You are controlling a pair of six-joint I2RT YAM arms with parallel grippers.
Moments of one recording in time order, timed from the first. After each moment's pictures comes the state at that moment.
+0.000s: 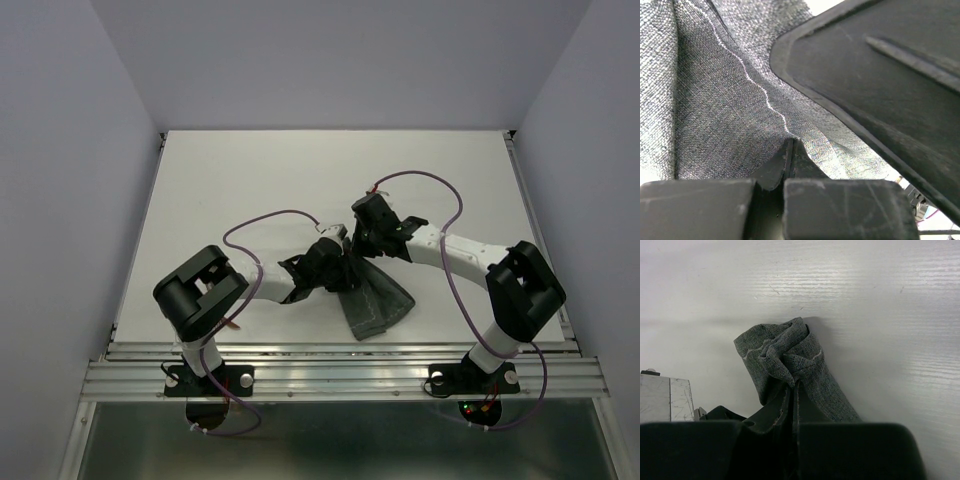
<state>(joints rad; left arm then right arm) -0.90 1.73 0.73 0.33 0.06 -0.86 0.71 1.65 1.09 -0.33 0.17 0.78</state>
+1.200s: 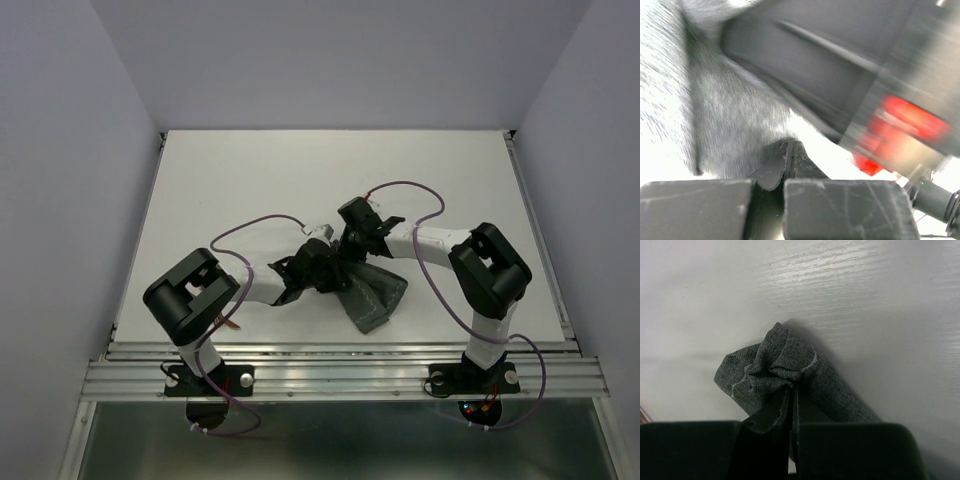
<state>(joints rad) -0.85 1.70 0.68 0.35 0.06 -0.94 0.71 1.84 1.15 -0.26 0.11 0.97</state>
